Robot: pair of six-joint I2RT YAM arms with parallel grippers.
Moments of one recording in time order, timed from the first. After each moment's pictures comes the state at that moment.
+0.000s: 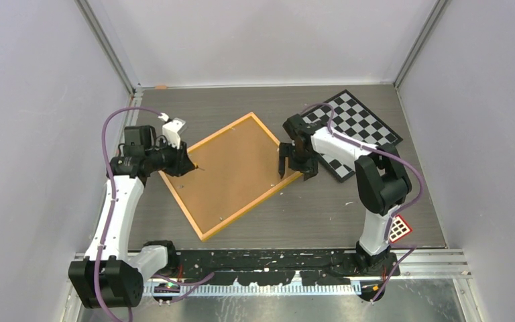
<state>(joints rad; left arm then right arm) 0.03 1.06 0.99 -0.76 0.58 0.28 0.53 1.85 1.34 -0.83 -0.03 0.57</state>
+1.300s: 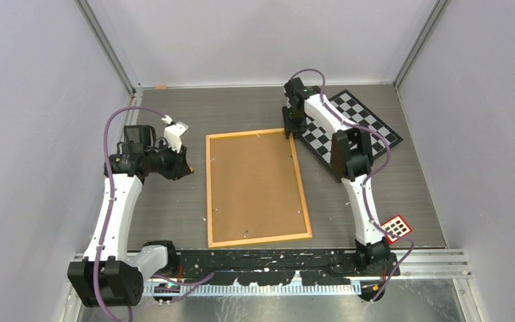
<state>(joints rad) 0.03 1.06 1.04 -0.89 0.54 0.41 0.37 2.44 2.19 -0.97 -0.01 0.25</state>
